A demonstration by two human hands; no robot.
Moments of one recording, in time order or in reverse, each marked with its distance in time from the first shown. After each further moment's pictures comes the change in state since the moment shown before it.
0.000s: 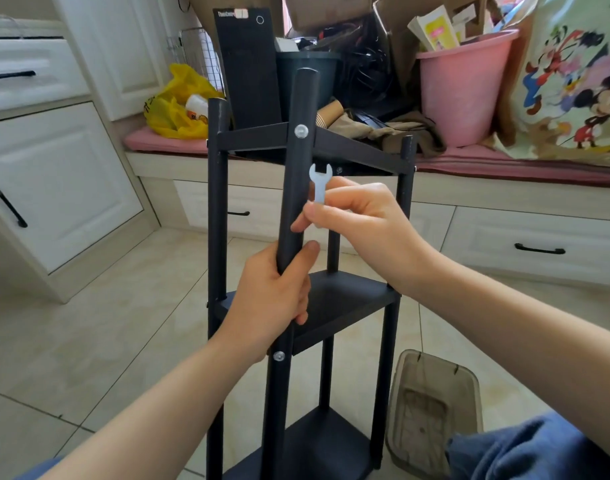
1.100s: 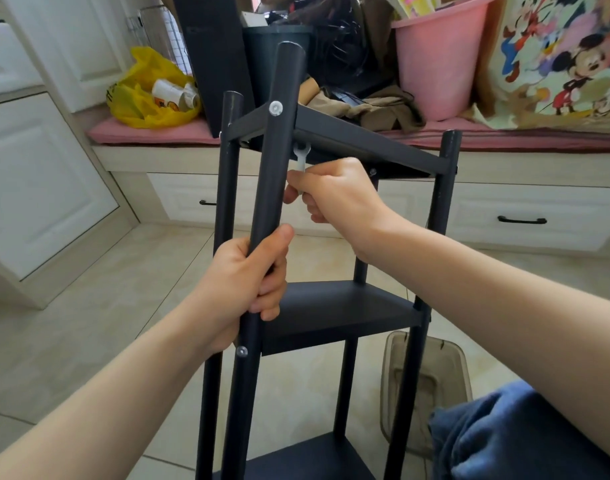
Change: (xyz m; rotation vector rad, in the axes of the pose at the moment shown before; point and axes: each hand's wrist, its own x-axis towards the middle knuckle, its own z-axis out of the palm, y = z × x) left_hand 0.010 0.001 -0.001 -0.101 -0.208 -0.127; right_hand 0.025 0.026 -0.006 -0.060 0.262 0.325
